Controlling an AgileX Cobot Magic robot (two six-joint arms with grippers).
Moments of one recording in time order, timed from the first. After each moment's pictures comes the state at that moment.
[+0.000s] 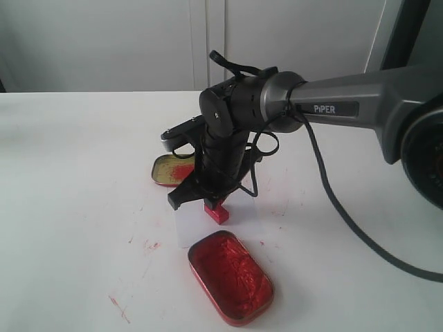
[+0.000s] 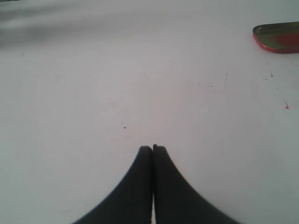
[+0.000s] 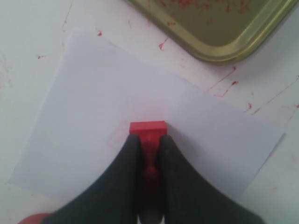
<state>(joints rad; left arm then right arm) -0.01 0.00 0.02 -0.10 0.44 0.13 0.67 2.20 -1.60 -0.04 0.85 0.03</state>
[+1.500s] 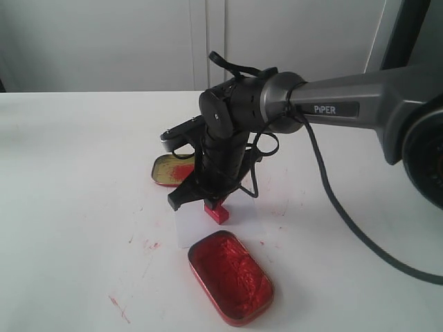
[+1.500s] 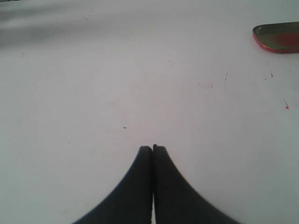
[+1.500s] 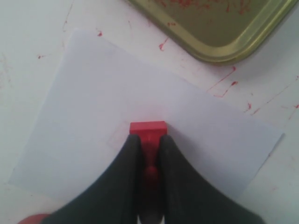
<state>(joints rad) -0.01 0.00 0.02 -0.10 0.44 0.13 0.67 2.18 -1.60 -0.04 0.83 0.03</state>
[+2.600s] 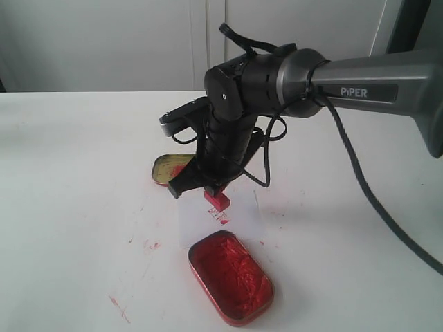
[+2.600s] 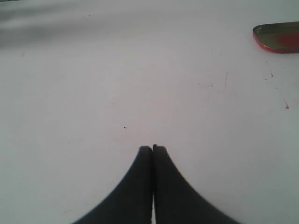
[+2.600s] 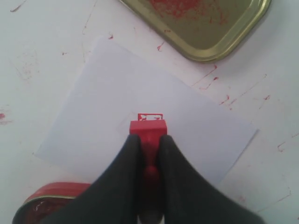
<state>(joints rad) -0.01 0.00 0.02 -0.10 0.44 0.13 0.67 2.06 -1.58 -0.04 0.85 -0.01</state>
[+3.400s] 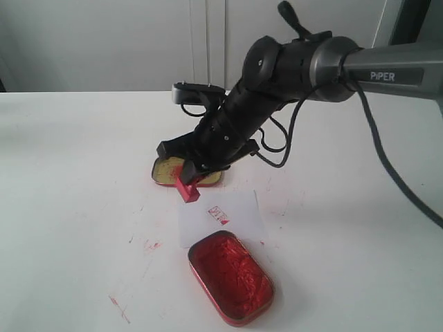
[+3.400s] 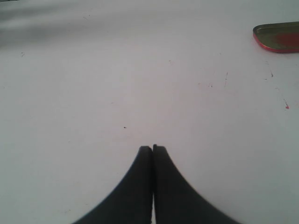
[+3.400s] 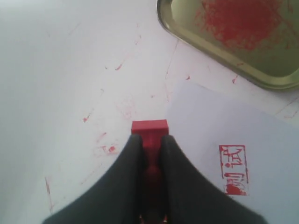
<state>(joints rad) -0.01 0.00 0.02 -0.10 0.44 0.13 0.54 2.07 -1.58 0.56 0.82 -0.28</state>
